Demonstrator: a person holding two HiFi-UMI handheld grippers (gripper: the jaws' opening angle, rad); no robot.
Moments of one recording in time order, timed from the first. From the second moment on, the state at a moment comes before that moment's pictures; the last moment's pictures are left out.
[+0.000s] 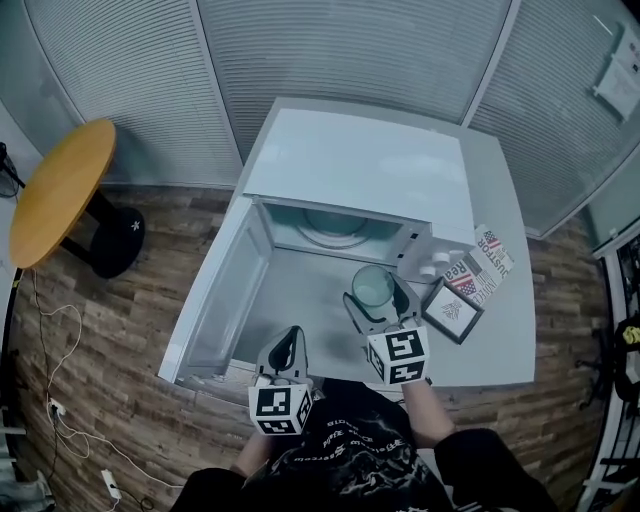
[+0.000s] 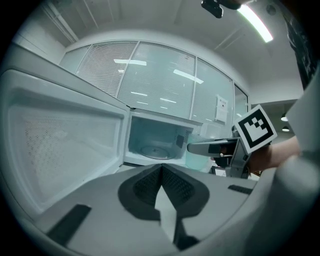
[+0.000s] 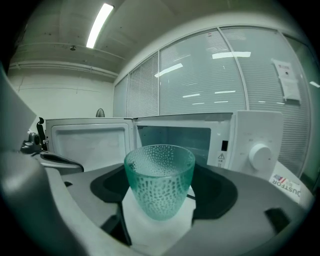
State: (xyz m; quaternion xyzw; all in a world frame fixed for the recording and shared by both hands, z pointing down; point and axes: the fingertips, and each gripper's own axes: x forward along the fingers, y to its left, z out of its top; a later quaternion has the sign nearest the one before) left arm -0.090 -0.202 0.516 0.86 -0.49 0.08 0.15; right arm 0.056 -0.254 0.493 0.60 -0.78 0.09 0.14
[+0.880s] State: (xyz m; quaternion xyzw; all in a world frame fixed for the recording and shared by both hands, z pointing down) left arm -0.056 -0.196 0.518 0.88 -0.45 0.08 0.14; right arm 0.098 -0.189 0.508 0.64 -0.75 0.12 0.14
